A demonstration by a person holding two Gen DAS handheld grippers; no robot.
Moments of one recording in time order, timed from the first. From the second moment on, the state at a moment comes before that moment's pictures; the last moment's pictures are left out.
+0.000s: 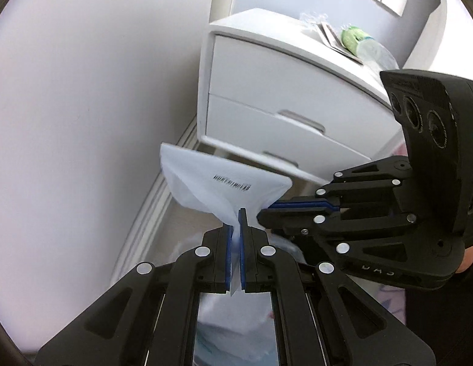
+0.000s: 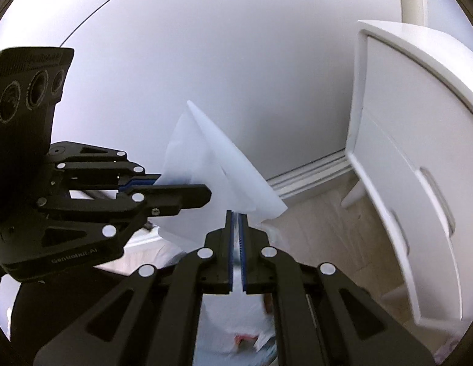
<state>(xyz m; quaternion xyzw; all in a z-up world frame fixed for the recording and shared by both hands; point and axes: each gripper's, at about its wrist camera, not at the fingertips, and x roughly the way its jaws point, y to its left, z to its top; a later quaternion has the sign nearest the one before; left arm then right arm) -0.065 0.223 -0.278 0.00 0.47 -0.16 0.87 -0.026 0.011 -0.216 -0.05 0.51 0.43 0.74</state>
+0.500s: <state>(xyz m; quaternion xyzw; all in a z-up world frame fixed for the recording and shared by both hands) -0.151 0.218 -0.328 -0.11 0.53 -0.09 0.83 -0.072 0.023 -0.256 -0.07 0.61 0.41 0.67</state>
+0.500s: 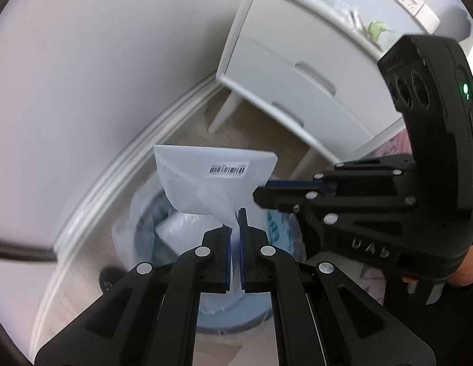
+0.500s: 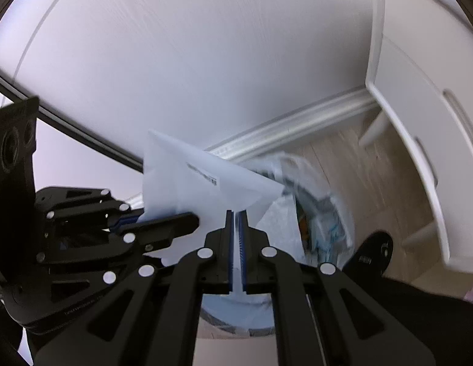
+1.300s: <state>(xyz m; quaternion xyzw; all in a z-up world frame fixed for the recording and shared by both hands) -0.171 0.222 -0.387 -0.14 0.57 -0.01 0.81 -0.075 0.026 -0.307 -0.10 0.66 0.37 0.65</state>
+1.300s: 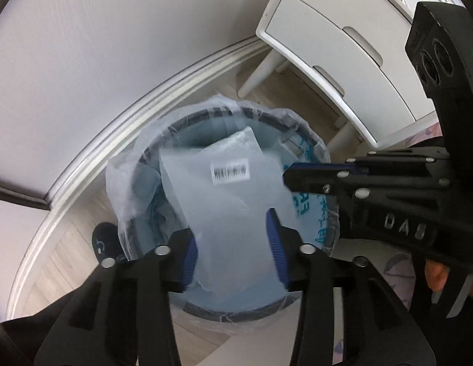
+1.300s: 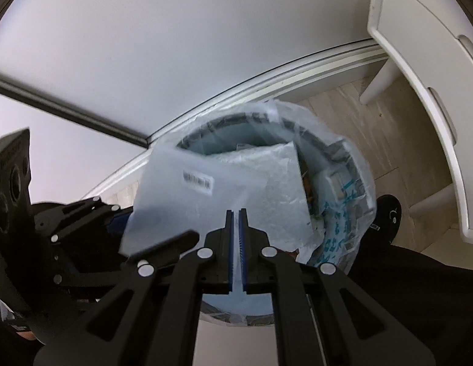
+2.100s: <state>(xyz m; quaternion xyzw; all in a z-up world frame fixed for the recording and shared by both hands) -0.181 0.212 -0.302 -0.07 0.45 0.01 0.89 -0.036 -0.017 -0.185 0.05 0.51 0.36 0.78</state>
